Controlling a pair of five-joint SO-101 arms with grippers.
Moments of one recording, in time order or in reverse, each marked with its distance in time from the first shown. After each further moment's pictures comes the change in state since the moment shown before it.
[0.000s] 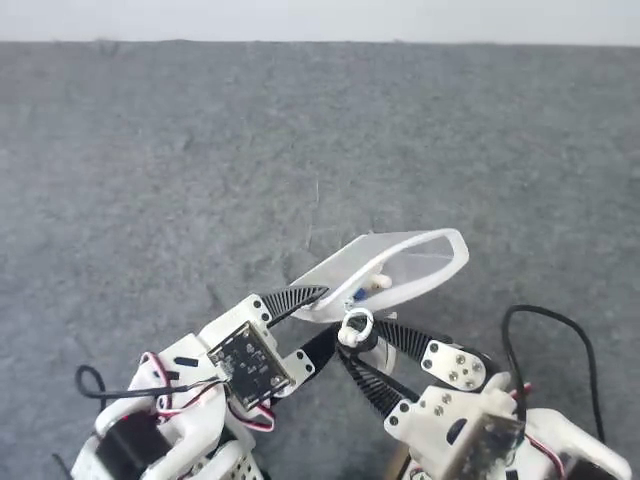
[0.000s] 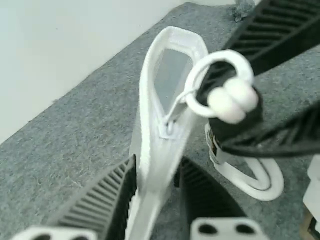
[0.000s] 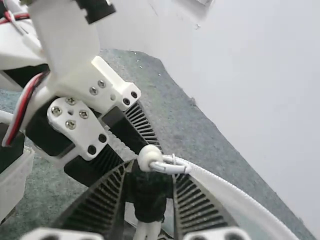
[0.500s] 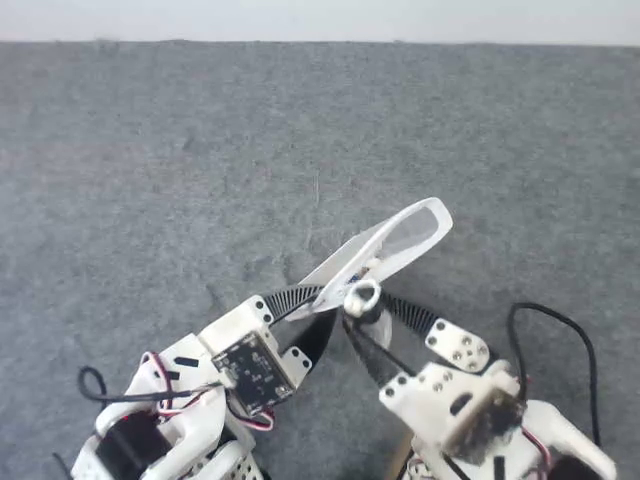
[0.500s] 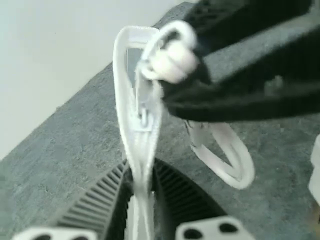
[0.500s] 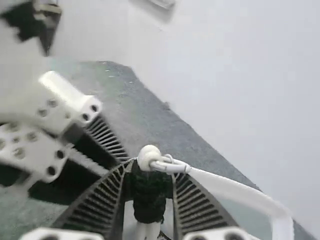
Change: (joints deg) left arm 0.3 0.0 0.0 0.0 -4.1; right arm 8.9 0.1 4.5 -10.0 -4.7
